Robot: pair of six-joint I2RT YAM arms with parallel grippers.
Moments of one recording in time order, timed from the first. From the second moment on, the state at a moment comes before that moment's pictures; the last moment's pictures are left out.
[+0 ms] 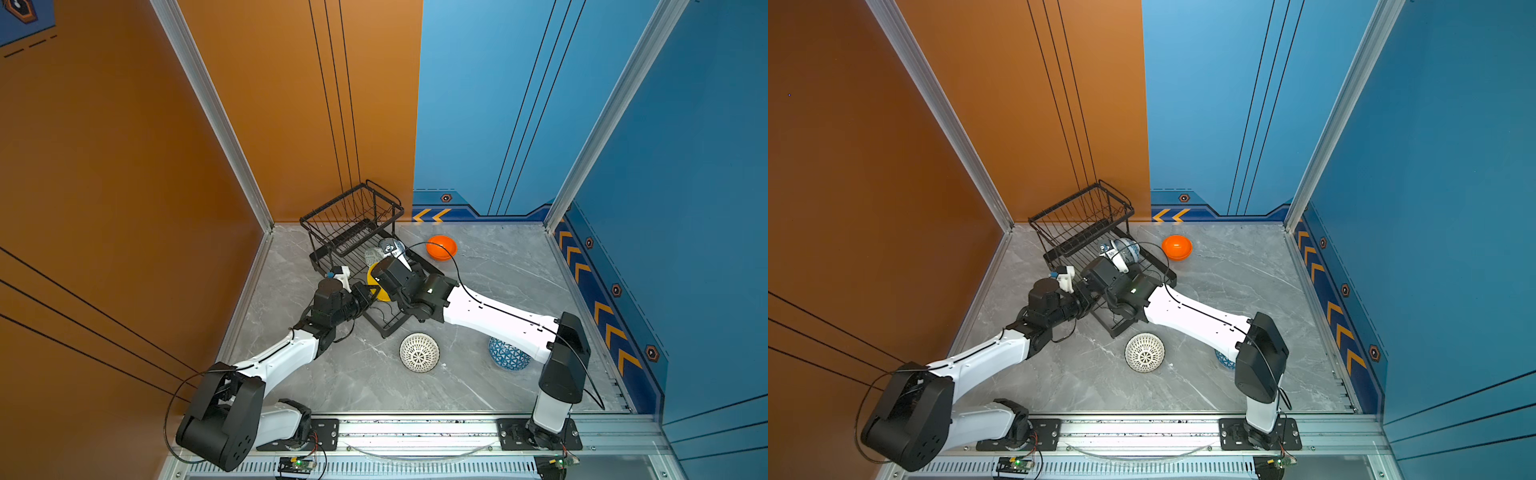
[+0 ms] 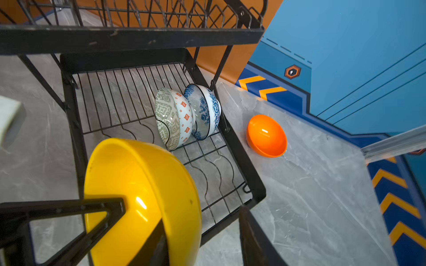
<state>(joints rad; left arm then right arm) -0.36 1.27 0.54 0.40 0.32 -1.14 1.01 1.79 1.65 -0.64 0.72 0.29</state>
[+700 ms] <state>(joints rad) -0.44 1.28 0.47 0.65 0.05 -1.34 0.95 1.55 1.27 -0.36 0.52 0.56</state>
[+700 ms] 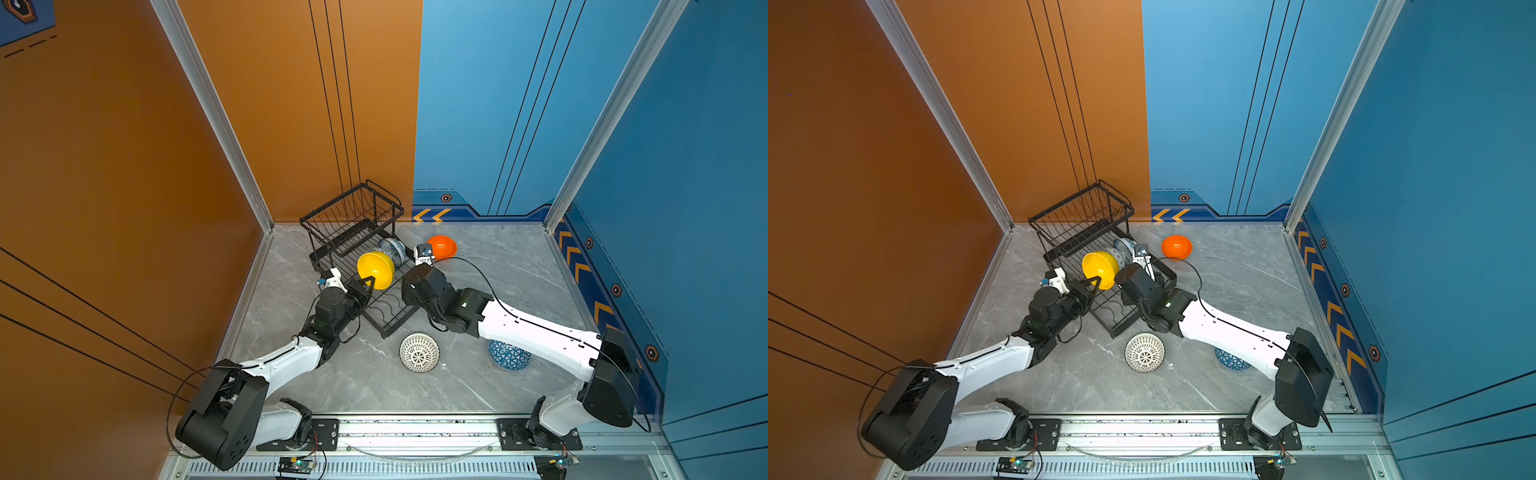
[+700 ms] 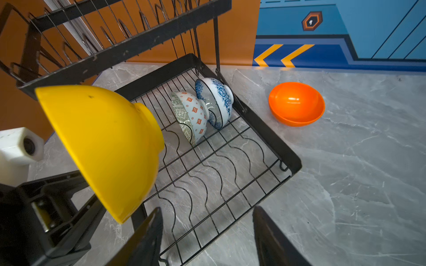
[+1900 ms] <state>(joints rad) -0.55 1.32 0.47 0.71 -0.01 -1.35 1.01 1.65 1.21 -0.09 0.67 0.60</state>
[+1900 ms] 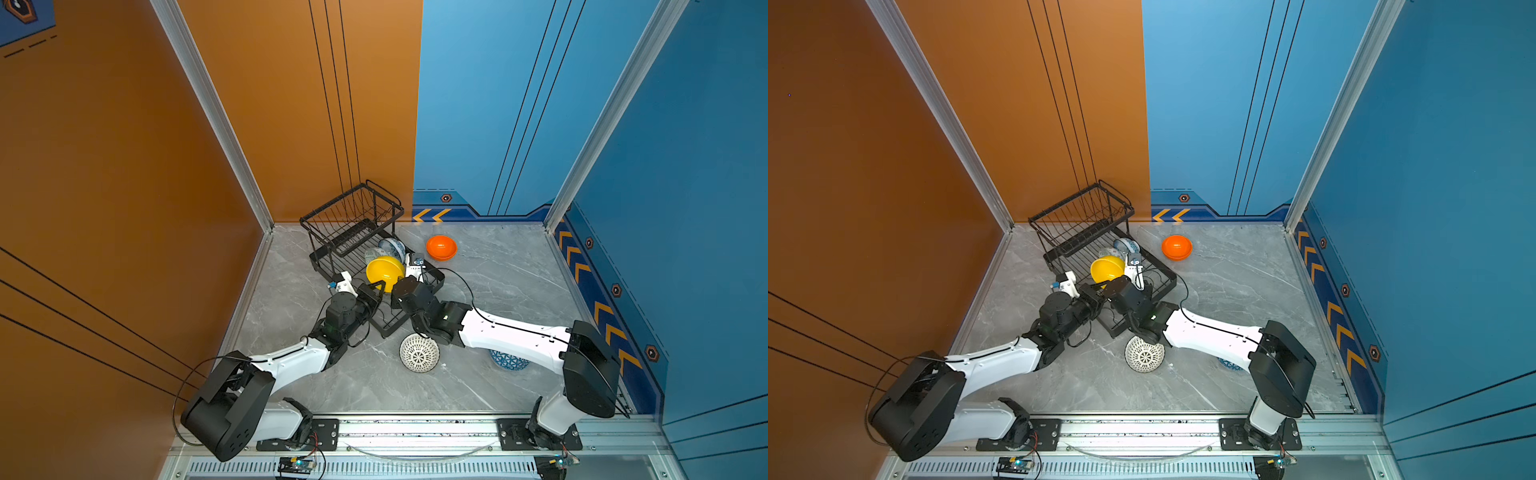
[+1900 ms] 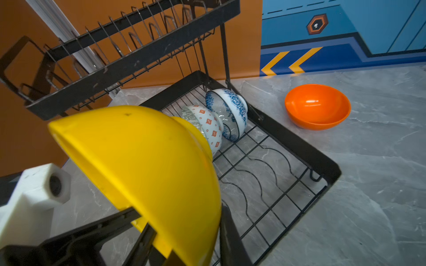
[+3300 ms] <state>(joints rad) -0.17 0.71 0.26 0.24 0.10 -1.34 1.09 2.00 1.57 -0.48 1.11 0.81</state>
